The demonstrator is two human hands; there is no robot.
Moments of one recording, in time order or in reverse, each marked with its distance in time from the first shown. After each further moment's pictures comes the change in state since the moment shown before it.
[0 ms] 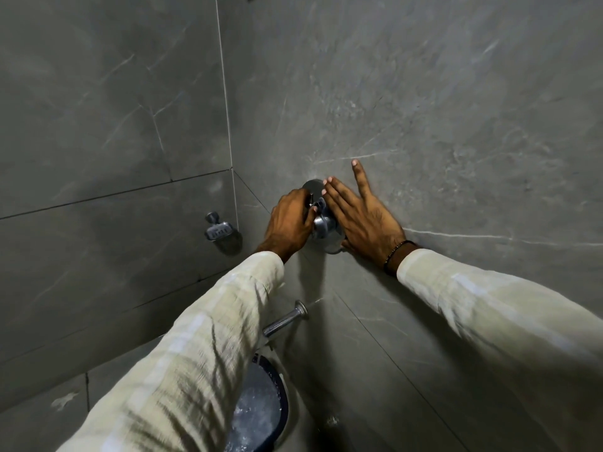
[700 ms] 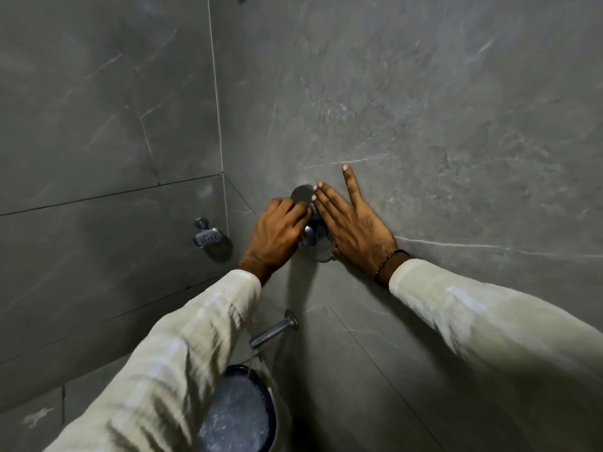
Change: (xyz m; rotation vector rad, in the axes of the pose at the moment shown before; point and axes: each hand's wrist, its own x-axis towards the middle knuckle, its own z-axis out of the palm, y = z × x) left_hand -0.008 -0.021 0.009 0.583 0.383 0.709; right_hand 0.001 -0.004 0.004 -0.021 0.008 -0.022
